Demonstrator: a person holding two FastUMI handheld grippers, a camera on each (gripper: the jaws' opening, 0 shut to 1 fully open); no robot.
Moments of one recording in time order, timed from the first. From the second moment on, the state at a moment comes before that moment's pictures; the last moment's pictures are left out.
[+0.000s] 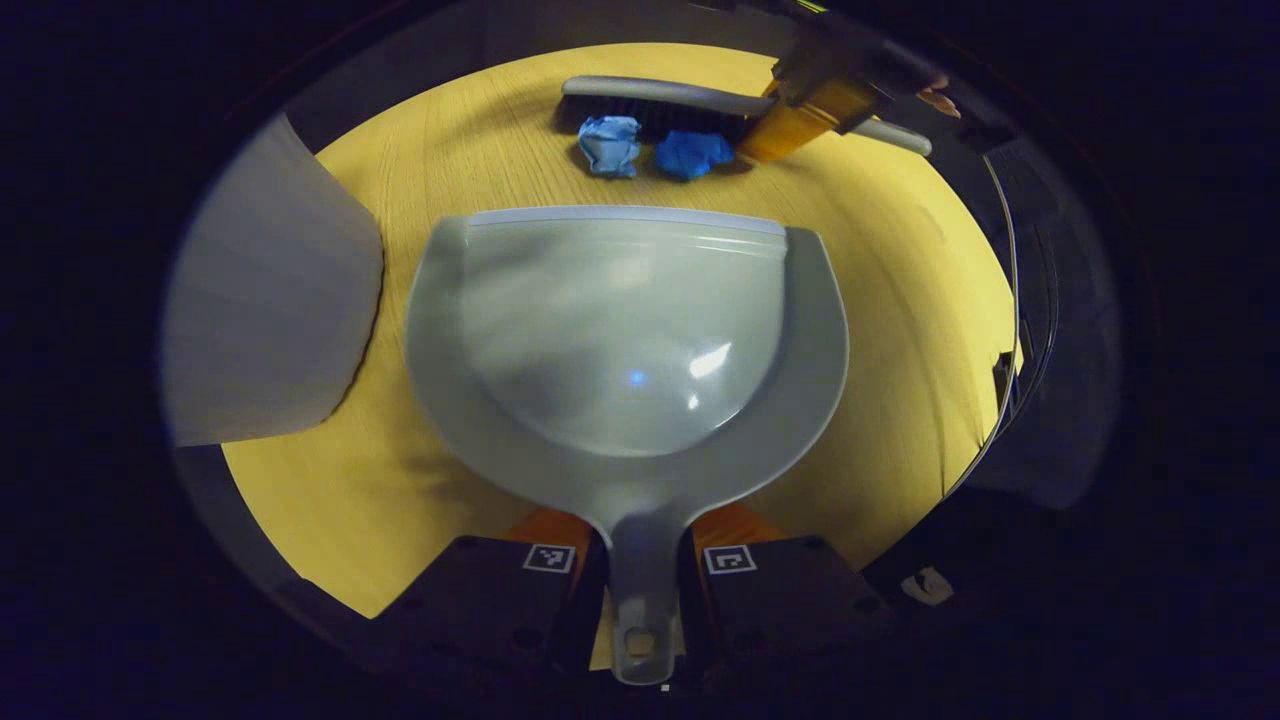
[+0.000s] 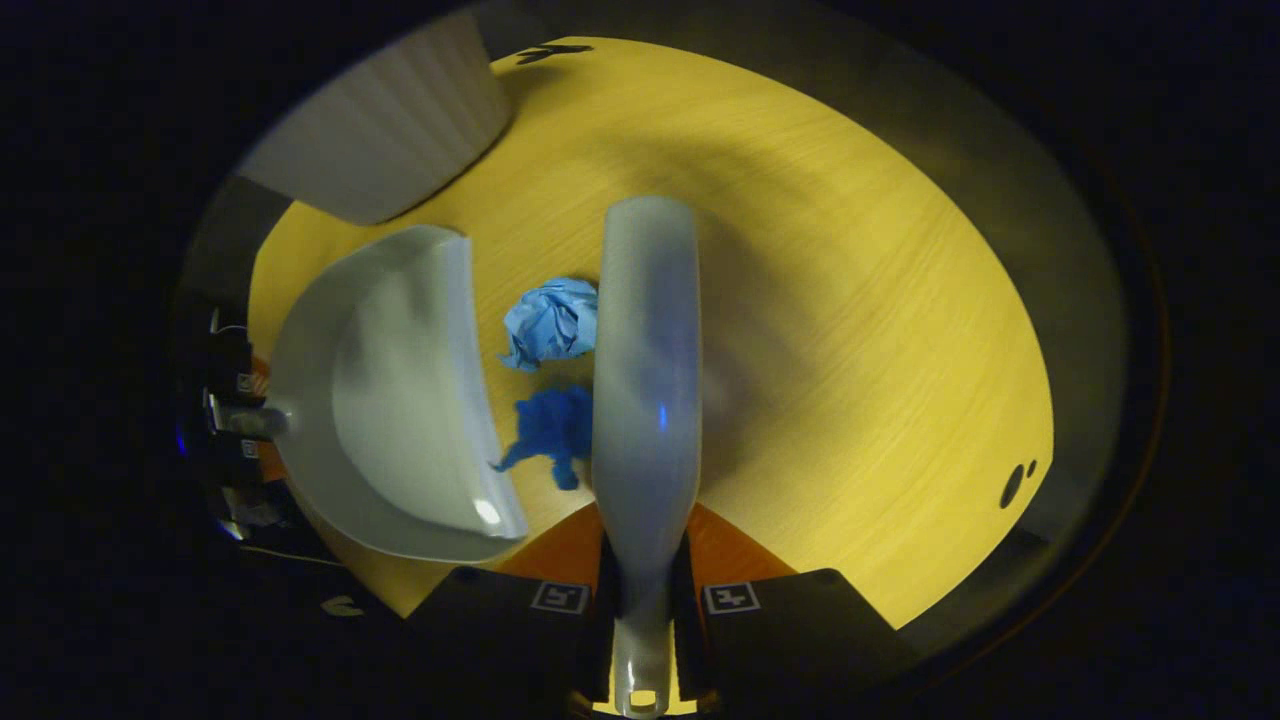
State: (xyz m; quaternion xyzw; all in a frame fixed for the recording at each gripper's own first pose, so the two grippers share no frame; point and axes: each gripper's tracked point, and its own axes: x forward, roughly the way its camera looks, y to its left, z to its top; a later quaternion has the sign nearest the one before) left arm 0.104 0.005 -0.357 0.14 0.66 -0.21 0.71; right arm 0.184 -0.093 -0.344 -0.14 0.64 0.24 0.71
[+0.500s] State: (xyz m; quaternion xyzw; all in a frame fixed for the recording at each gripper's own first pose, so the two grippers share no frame) left arm 0.106 -0.004 -0.359 0.09 0.60 -0.24 0.76; right arm 0.136 -0.065 -0.316 -0.08 0.65 0.27 0.71
